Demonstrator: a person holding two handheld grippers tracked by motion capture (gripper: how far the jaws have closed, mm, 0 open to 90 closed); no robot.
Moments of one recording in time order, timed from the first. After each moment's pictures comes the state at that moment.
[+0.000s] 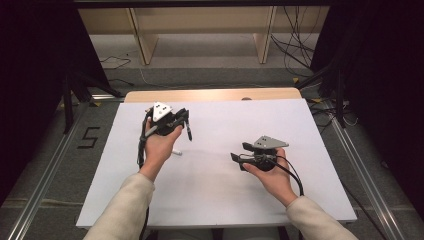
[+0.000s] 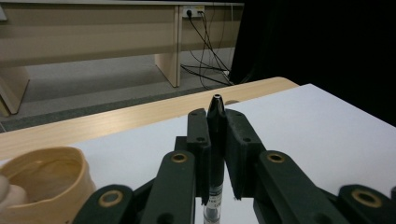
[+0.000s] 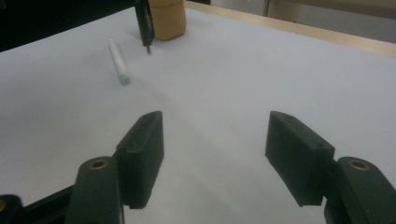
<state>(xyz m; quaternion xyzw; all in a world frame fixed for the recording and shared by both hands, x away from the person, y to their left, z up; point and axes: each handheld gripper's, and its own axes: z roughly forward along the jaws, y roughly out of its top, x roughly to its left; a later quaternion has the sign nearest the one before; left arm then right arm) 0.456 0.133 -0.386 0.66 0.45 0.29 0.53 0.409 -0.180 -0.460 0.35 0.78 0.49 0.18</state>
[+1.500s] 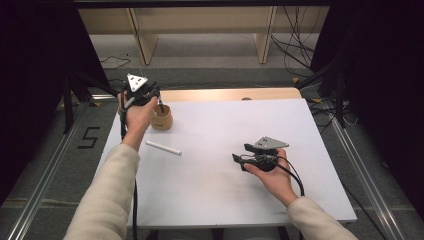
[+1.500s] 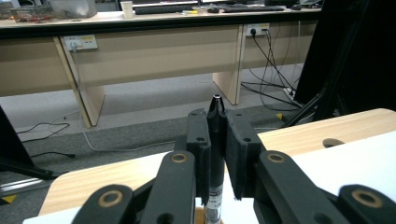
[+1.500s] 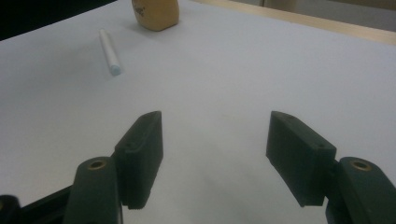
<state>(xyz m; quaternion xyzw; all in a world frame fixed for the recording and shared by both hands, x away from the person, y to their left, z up) 0.528 0.198 -0.361 0.62 0.49 0.38 0.48 0.412 -0.184 -0.466 0.36 0.78 0.47 0.17</state>
